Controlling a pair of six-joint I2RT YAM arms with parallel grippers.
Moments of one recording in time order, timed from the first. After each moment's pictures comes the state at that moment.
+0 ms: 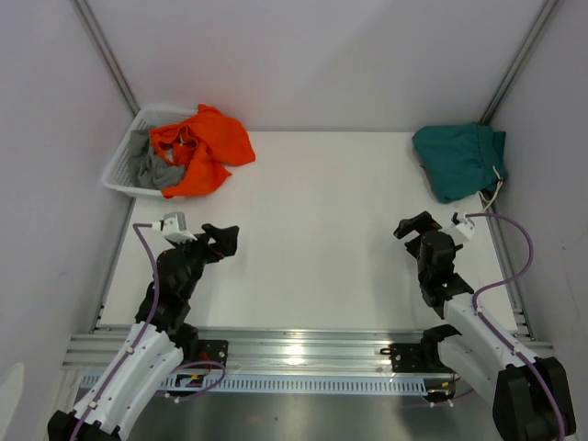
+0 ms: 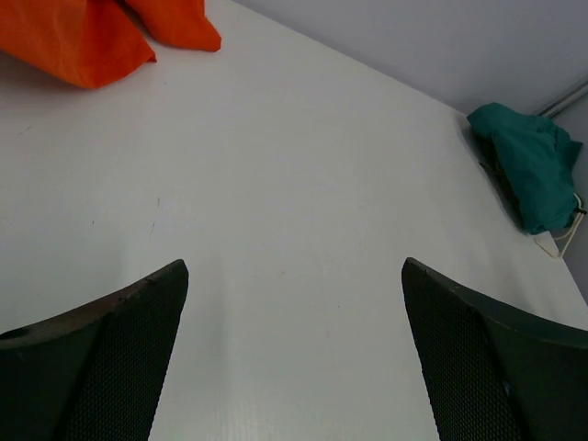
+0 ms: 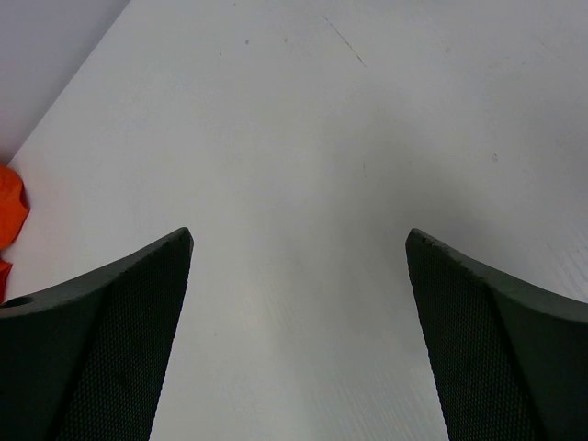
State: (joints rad) left arm -0.32 0.46 0.26 0.09 -0.11 -0.55; right arm 0.25 0.86 0.31 0.18 0.43 0.78
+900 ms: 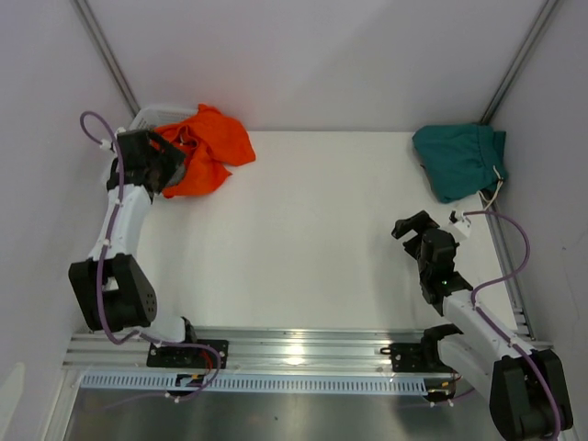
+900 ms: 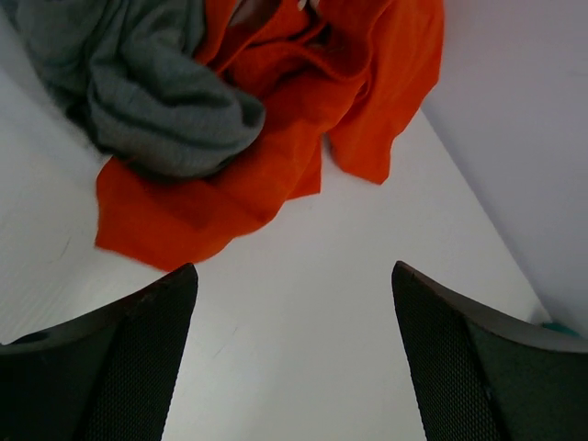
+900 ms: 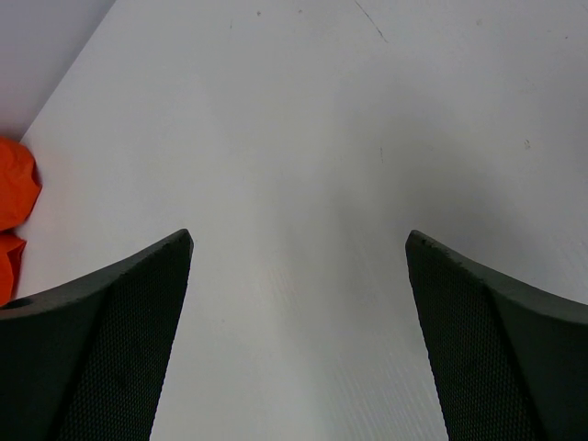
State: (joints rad) left arm 0.18 1.45 1.22 -0.39 0.00 -0.77; right arm 0.22 0.90 0.31 0.21 0.33 0.79
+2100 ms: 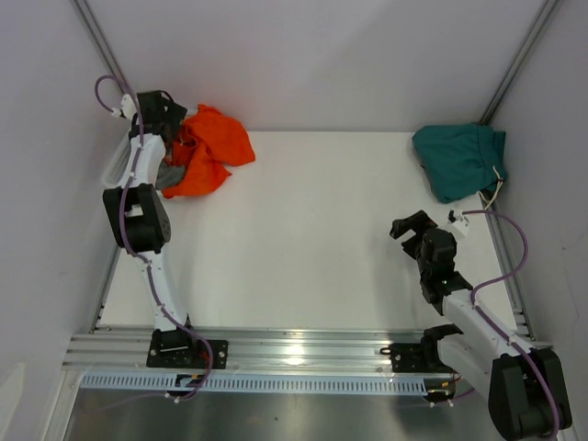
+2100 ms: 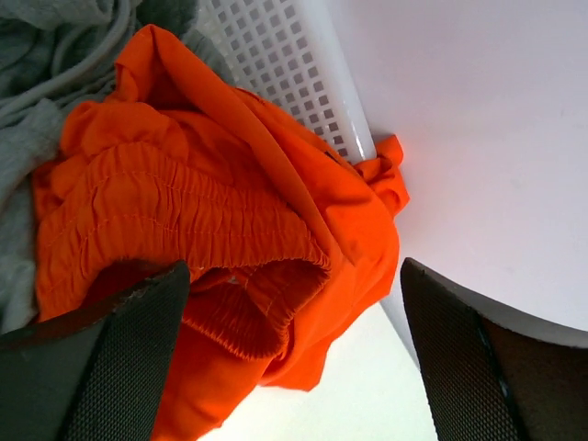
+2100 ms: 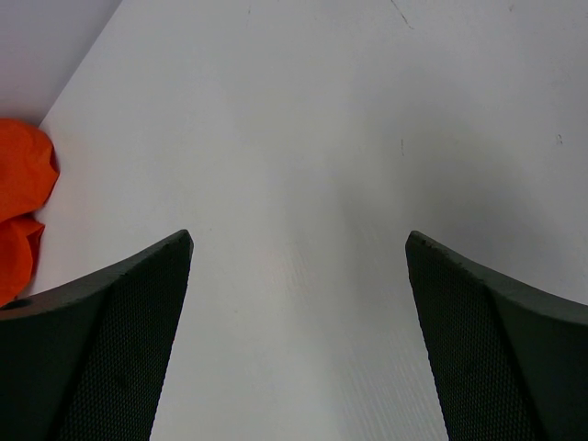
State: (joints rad) left arm 0.15 2.19 2.02 -0.39 -0.18 -0.94; right arm 0.21 0.91 0.31 0.22 0.27 0.80
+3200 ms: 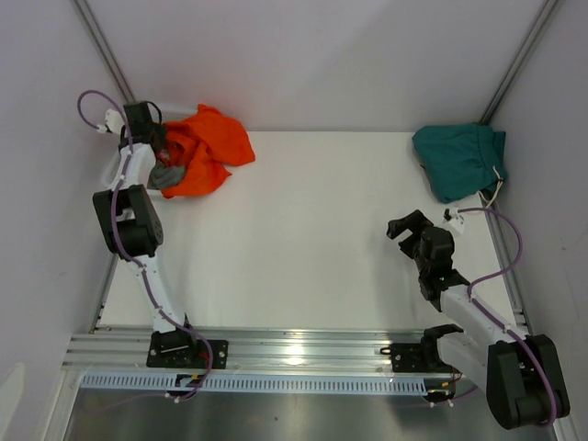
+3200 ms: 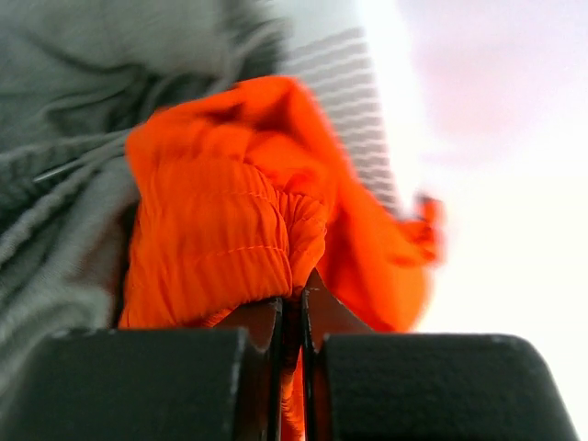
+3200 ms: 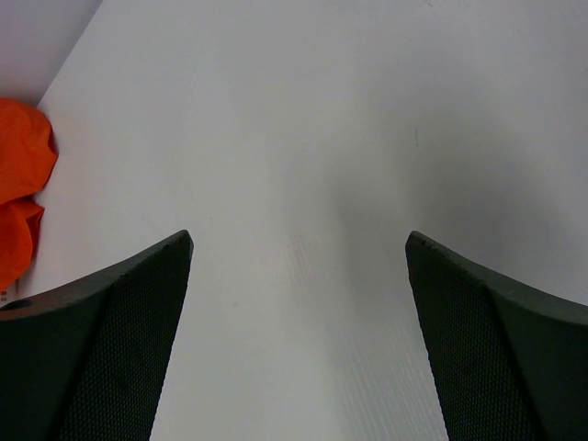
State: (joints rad) left arm 0.23 2.18 1.86 -0.23 -0.20 -1.05; right arm 0.20 0.98 0.31 0.28 0.21 0.80
